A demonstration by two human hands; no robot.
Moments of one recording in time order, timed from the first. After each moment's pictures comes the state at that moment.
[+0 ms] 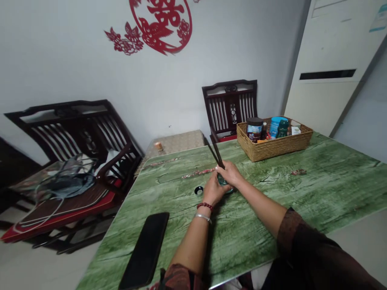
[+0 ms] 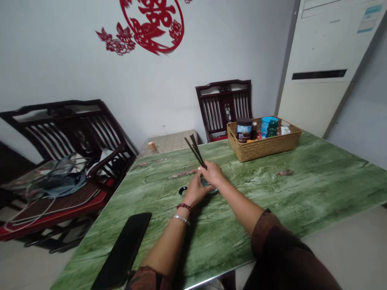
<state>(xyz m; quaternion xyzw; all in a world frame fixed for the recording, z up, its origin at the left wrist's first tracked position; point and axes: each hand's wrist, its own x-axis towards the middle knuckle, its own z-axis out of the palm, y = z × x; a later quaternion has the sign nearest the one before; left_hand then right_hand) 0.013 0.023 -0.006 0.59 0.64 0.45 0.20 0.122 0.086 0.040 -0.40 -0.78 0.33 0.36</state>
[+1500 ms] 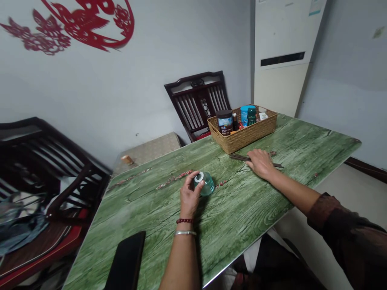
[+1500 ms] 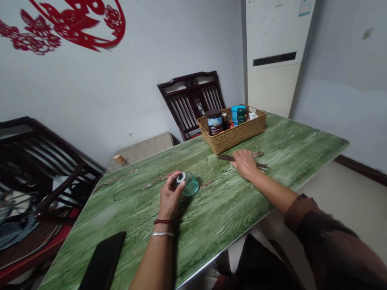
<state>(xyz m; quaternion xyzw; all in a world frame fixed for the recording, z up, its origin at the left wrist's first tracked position) 0.017 0.012 -0.006 0.56 0.52 0.59 0.26 0.333 0.092 0.010 -0.57 -0.80 -0.04 0.18</state>
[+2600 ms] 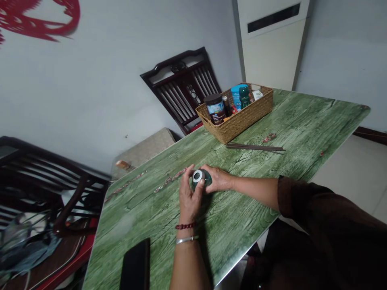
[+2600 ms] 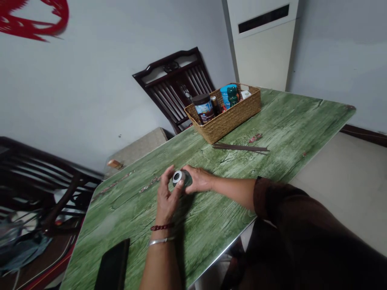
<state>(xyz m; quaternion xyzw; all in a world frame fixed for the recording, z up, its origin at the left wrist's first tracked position) 0.018 0.005 0.011 0.69 0.54 0.46 0.12 0.172 0.072 -0.020 -0.34 -0.79 0.38 0.34</state>
